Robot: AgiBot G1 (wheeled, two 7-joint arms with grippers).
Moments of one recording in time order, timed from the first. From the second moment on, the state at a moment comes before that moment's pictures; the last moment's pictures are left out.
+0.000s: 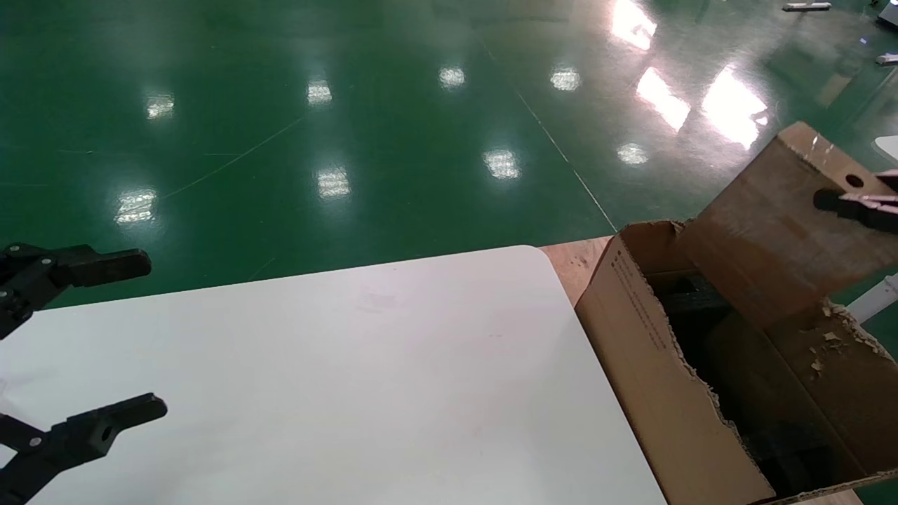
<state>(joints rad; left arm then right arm) -1.09 0.57 0.37 -1.24 0.65 1.44 -0.13 1.87 -0.04 -1.14 0.72 -0.94 -1.23 0.29</state>
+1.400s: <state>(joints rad) -1.09 0.57 0.37 -1.24 0.65 1.44 -0.13 1.67 0.26 -1.66 1.28 -0.59 -0.44 0.40</state>
